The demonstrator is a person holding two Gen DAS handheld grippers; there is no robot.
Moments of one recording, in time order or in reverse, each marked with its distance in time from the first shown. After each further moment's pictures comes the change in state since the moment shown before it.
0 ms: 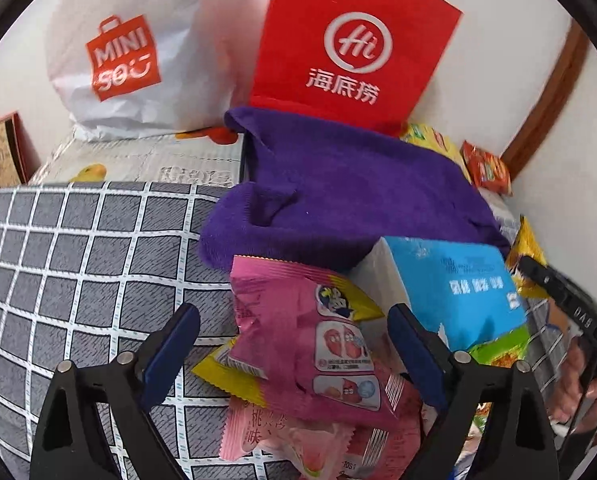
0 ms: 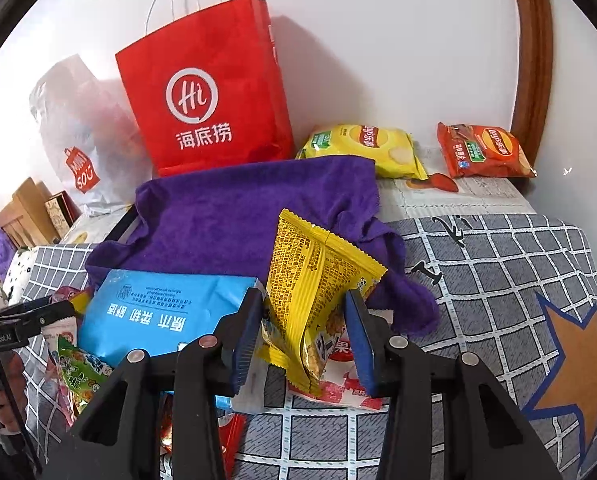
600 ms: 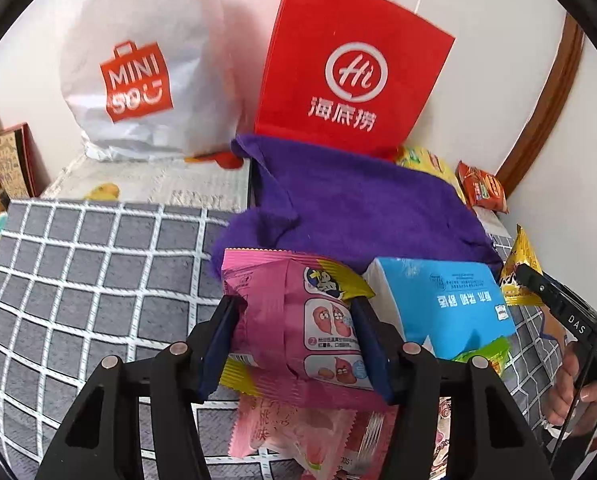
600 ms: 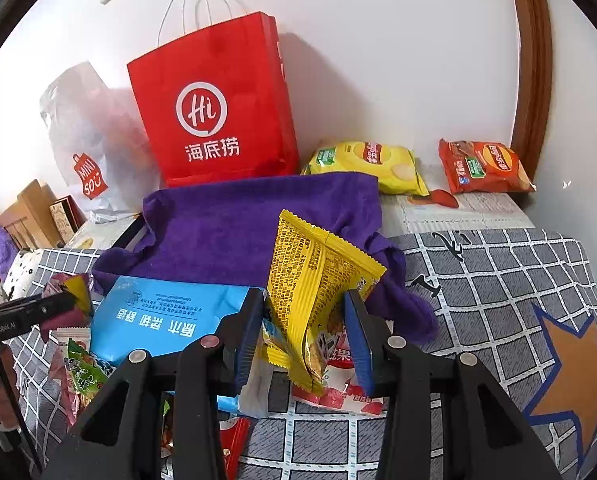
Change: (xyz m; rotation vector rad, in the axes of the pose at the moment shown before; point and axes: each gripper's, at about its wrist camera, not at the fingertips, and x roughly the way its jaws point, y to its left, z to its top) left arm -0.024 0.006 0.001 -0.014 -0.094 -0.013; right arm -0.012 0.002 -0.001 -0.013 -0.062 0.013
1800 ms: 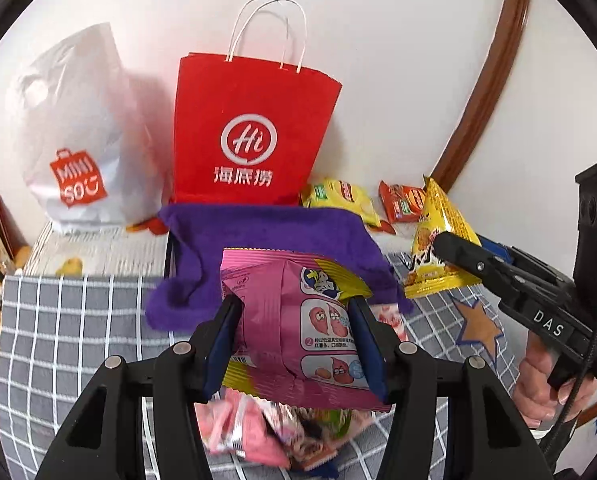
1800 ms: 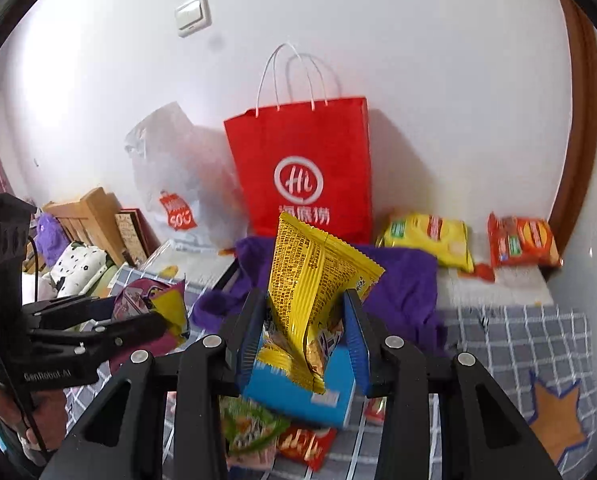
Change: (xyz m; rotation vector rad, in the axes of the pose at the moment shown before) left arm -0.079 -0.081 0.056 0.107 -0.025 -0.131; right arm -0.091 0.055 0.074 -0.105 -0.060 0.168
